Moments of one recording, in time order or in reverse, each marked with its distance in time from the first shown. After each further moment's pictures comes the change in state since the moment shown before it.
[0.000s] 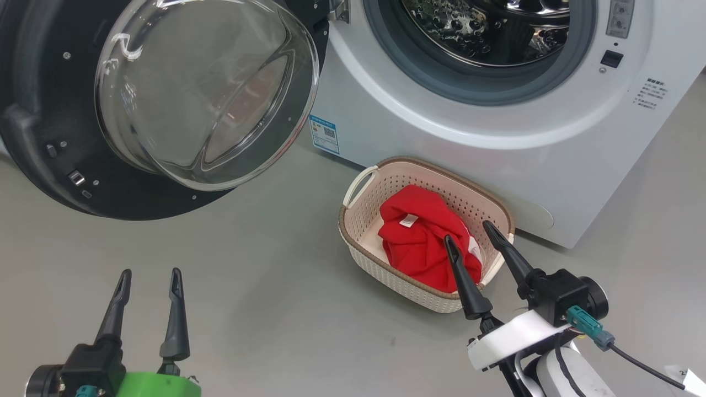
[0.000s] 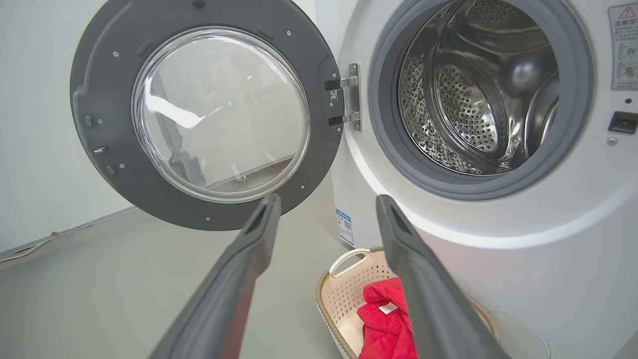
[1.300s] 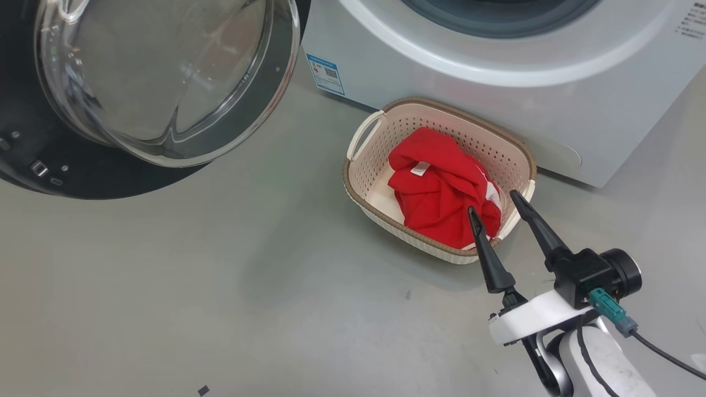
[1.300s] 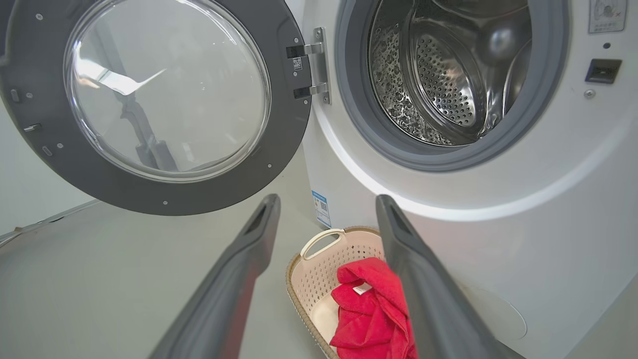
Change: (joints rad) left arm -0.311 0.182 0.514 -0.060 -0.498 -0.078 0.039; right arm -0.036 -0.069 -0.014 -0.070 -0.047 -0.032 0.015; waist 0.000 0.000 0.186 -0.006
